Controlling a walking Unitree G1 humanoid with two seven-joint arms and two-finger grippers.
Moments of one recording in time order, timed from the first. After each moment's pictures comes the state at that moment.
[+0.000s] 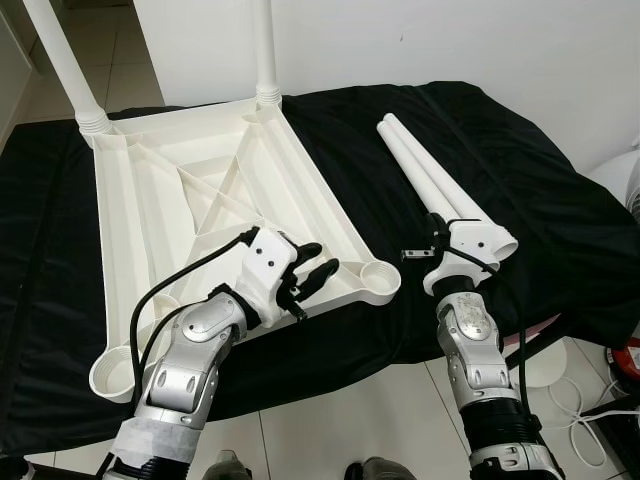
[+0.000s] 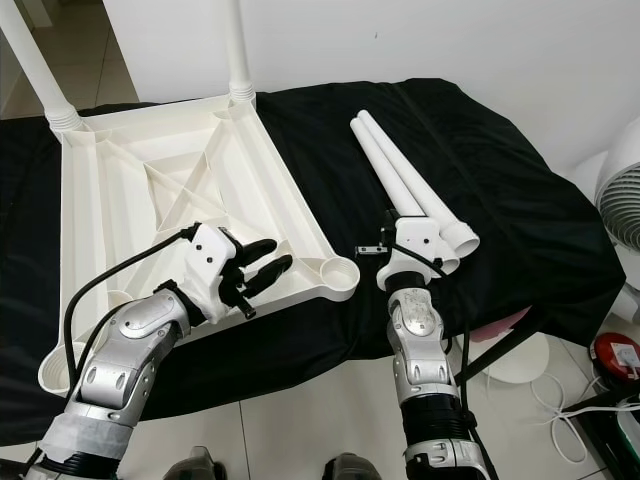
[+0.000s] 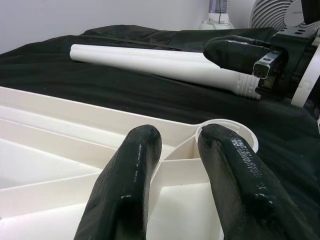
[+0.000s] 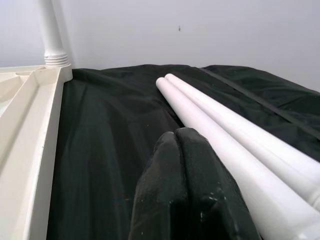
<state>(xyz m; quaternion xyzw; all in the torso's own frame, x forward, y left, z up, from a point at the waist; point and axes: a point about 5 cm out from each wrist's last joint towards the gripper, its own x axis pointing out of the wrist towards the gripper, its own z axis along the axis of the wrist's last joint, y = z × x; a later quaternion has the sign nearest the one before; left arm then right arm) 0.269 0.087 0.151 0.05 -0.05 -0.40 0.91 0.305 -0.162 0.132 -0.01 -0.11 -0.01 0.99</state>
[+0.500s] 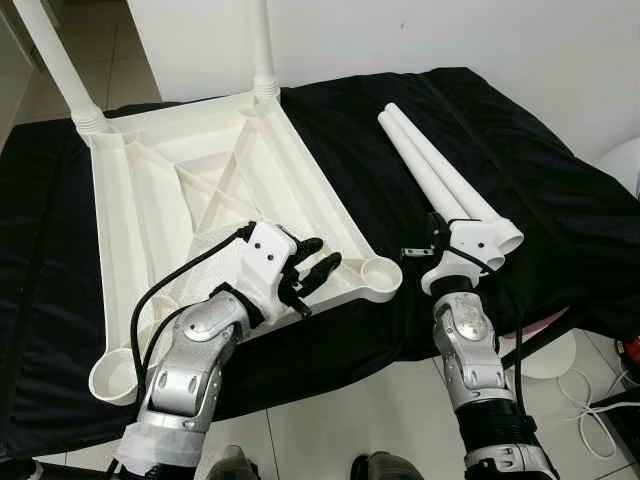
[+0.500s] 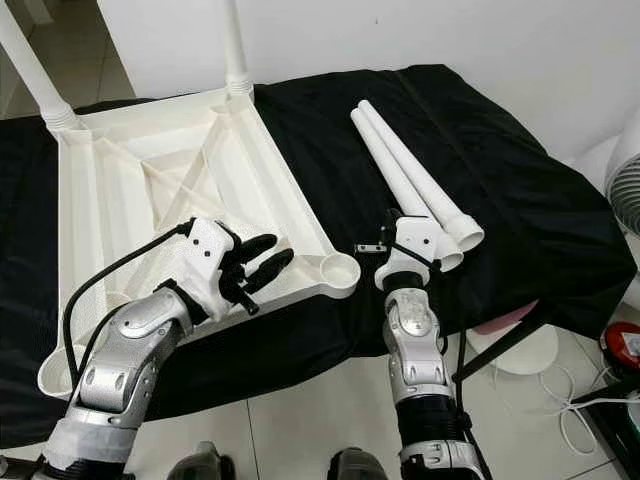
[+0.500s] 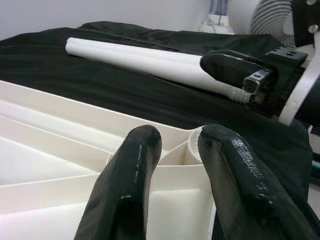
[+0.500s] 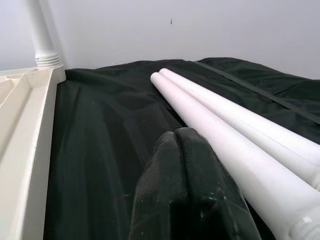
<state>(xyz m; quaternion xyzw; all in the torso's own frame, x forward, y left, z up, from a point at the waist) 0.263 0.086 0.158 0.02 -0.04 -0.39 0.92 0.303 -0.158 0.134 0.00 -0.11 -0.02 0.99</state>
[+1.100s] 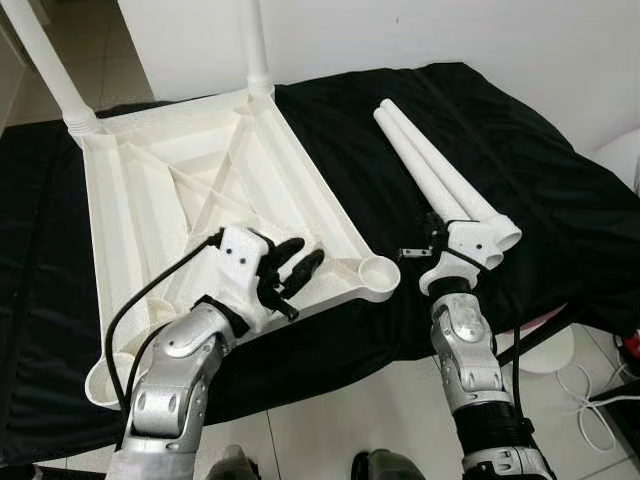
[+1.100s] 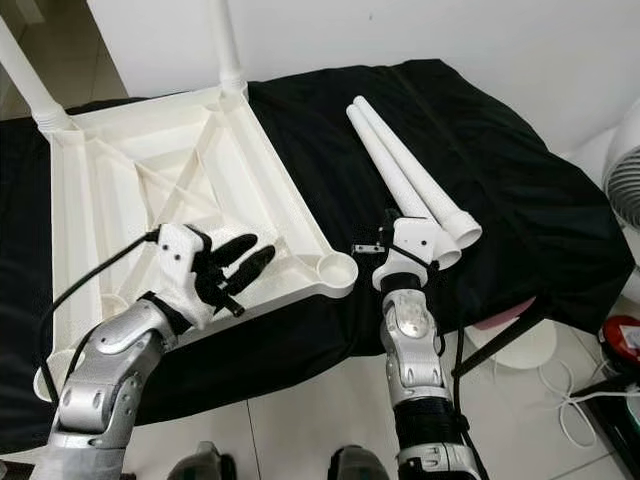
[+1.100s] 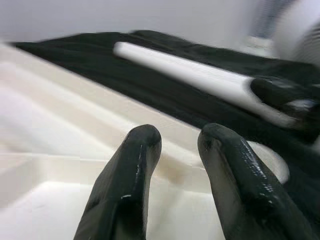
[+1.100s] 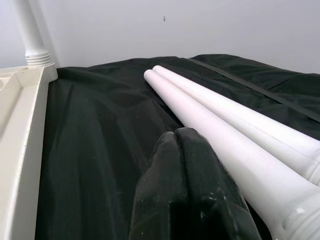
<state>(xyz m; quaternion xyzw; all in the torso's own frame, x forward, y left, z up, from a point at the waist) 0.255 0.107 0.163 -0.02 -0.05 -0.31 0.95 0.302 -0.156 0.134 0.00 -0.11 -0.02 0.99</state>
